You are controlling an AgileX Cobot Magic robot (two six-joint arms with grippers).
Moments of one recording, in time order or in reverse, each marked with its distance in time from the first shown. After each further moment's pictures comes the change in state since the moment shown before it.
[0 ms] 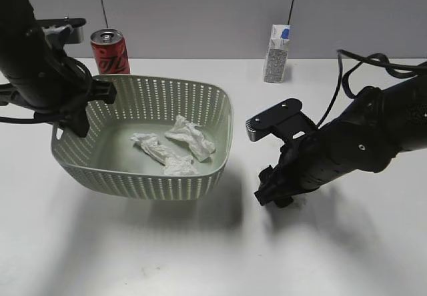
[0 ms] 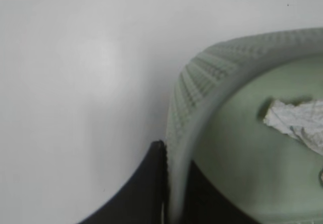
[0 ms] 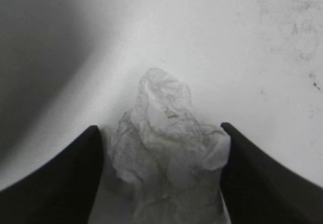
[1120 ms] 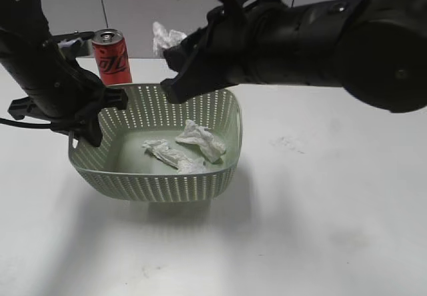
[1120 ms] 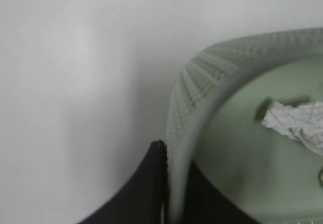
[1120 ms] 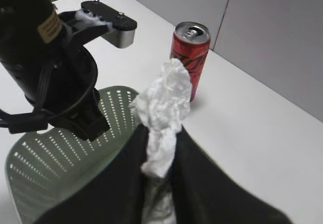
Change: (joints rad) left arm 0.000 0.058 0.000 -0.085 -0.034 0.000; right arm 0.229 -0.290 -0.178 0.033 -0.214 -0.055
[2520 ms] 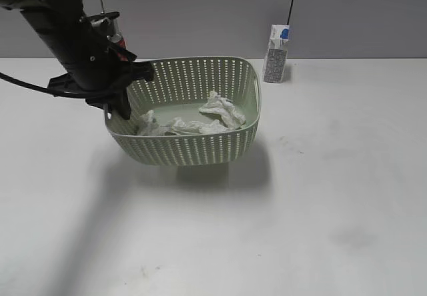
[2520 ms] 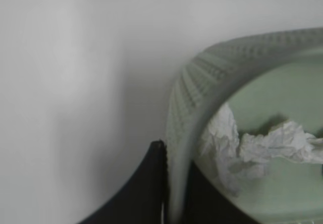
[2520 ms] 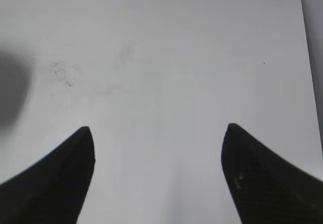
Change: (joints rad) left arm 0.002 0.176 -0.259 -0.061 0.041 0.012; right arm -0.705 -0.642 0.108 0.160 0.864 -0.180
